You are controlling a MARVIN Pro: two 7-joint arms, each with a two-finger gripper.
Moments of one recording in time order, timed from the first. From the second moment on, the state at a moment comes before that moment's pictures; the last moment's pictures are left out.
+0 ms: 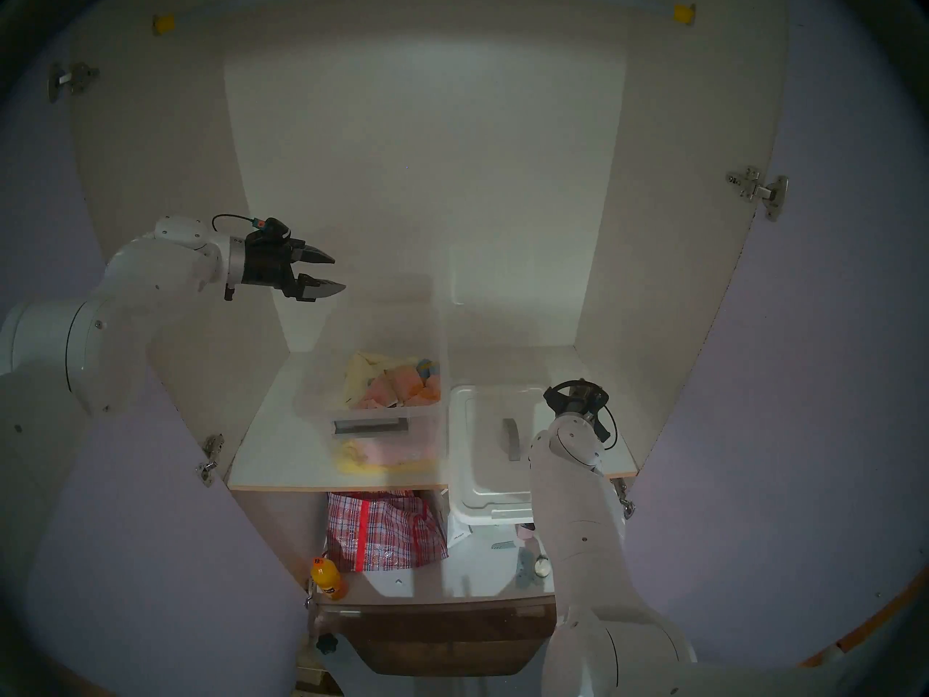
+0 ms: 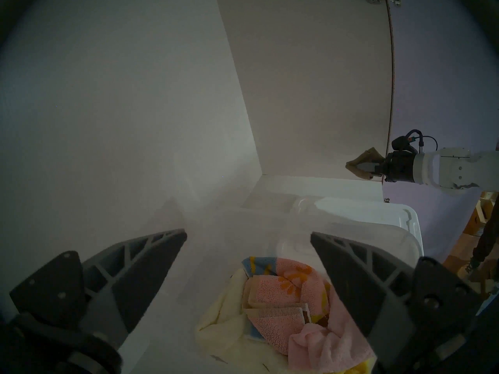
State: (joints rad) left arm 0.13 -1.23 -1.40 -0.13 0.22 -0.20 -1.29; right arm -1.16 -1.68 1.79 -1.01 0.30 -0.03 -0.35
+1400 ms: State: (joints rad) left arm 0.15 -1.23 -1.46 -0.13 0.22 -0.27 -1.29; right arm -1.12 -1.57 1.80 -0.97 0.32 0.03 -0.32
